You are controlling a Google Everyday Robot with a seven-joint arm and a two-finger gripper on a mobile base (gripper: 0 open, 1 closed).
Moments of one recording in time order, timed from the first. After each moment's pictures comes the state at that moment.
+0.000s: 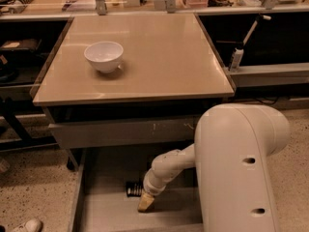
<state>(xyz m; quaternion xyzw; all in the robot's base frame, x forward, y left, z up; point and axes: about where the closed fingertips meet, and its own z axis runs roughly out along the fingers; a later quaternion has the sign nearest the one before) 0.484 0.039 0.333 -0.64 0.74 0.17 0.11</state>
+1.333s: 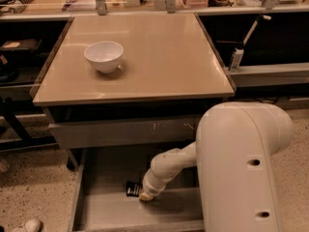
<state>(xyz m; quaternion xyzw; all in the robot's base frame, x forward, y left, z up) 0.484 0.043 0.349 -0.64 0.74 0.17 0.11</state>
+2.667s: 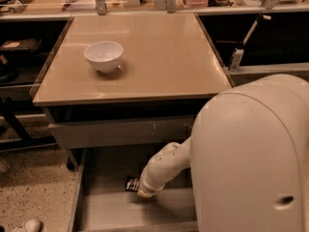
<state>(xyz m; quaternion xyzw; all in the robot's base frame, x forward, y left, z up) 0.467 0.040 0.432 -0.63 0.76 0.11 0.14</state>
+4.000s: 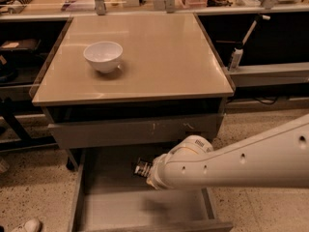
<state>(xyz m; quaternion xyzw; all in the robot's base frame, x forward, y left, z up) 0.456 0.001 0.561 -0.58 0.78 0.05 0.22</state>
